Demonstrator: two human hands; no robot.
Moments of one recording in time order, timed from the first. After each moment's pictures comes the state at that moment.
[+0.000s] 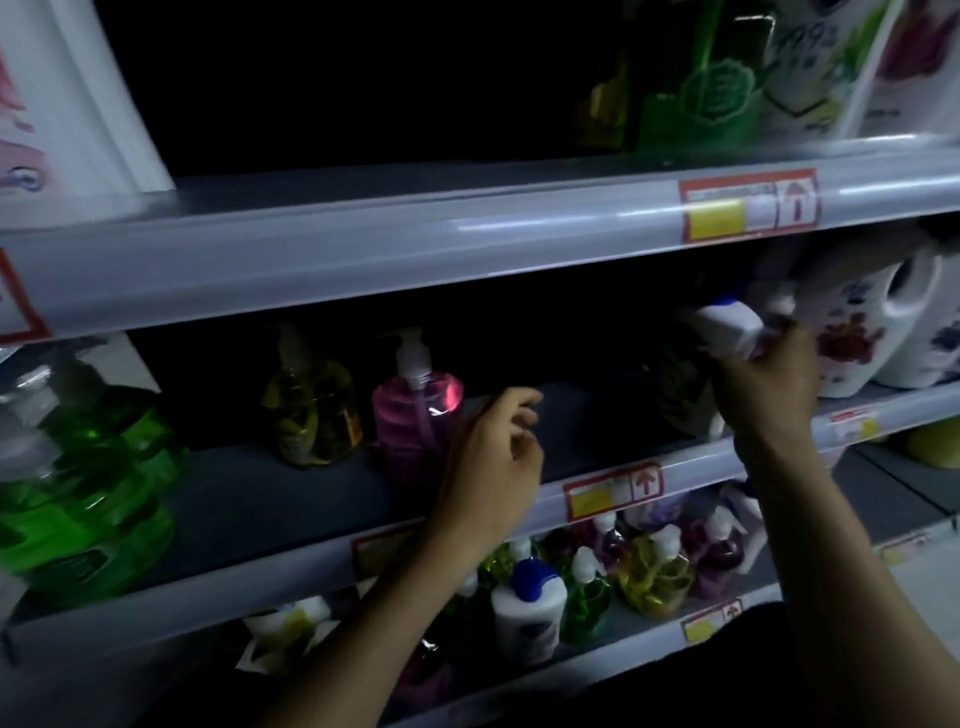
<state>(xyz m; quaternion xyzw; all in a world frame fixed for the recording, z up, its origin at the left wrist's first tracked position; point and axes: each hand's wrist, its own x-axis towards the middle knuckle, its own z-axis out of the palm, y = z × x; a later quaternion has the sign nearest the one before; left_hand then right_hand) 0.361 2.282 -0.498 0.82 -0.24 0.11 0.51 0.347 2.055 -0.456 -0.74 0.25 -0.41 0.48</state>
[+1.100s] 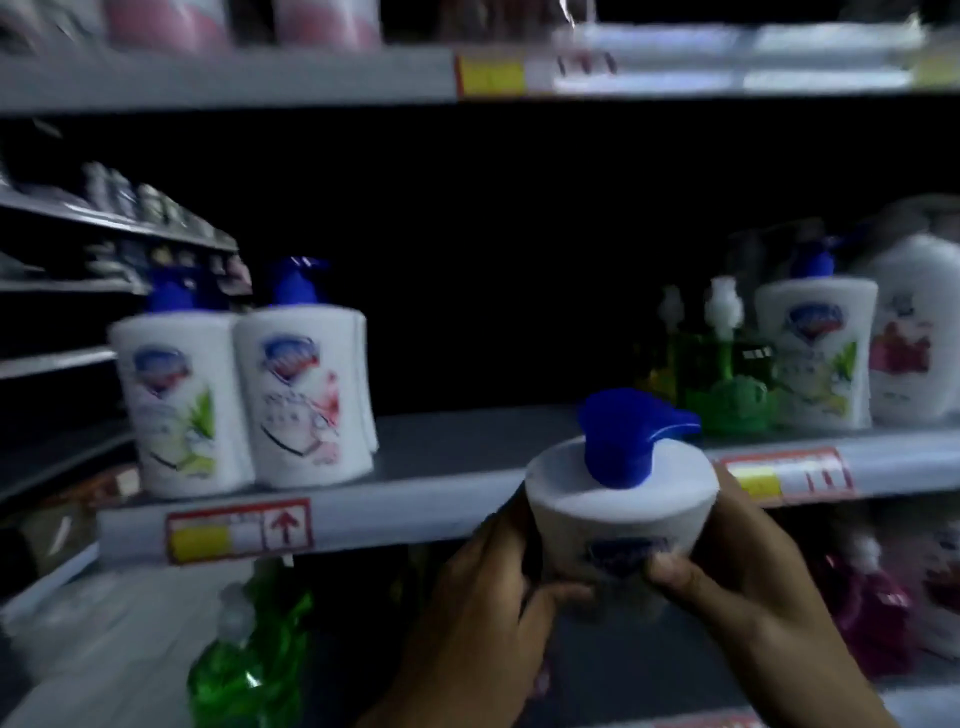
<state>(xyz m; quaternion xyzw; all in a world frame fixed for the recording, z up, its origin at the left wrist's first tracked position) 0.295 2.358 -0.363 0.81 -0.27 0.24 0.46 0.268 2.174 -0.348 -0.63 -0.33 -0.26 0.65</state>
